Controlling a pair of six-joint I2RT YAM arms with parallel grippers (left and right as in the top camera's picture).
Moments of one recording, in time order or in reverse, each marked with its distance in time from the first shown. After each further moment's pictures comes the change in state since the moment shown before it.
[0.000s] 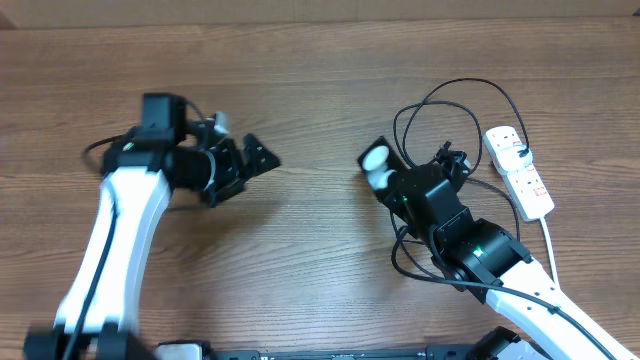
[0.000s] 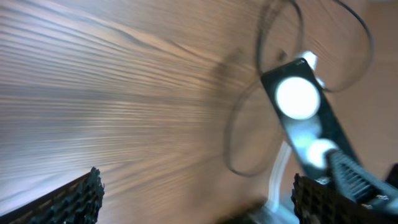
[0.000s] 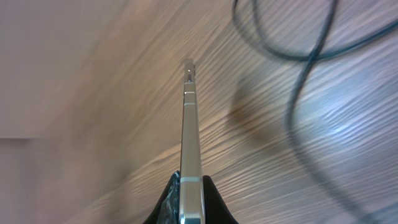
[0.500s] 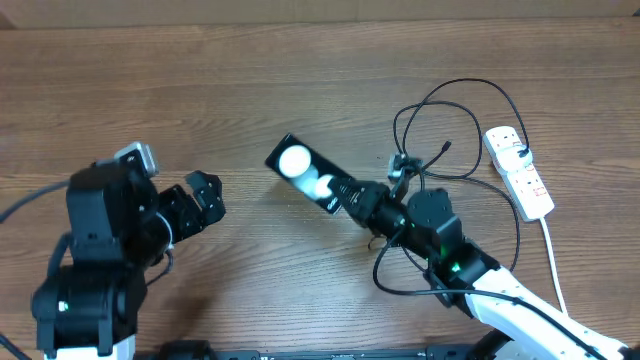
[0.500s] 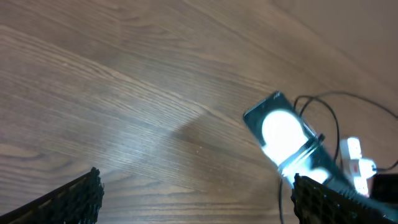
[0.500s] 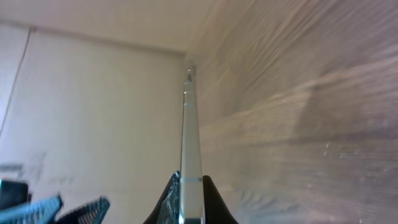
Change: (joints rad) left arm 0.016 -0.590 -0.032 -0.121 -0.499 -0.071; right arm 0.001 0.077 -0.353 0.943 -0.514 0.094
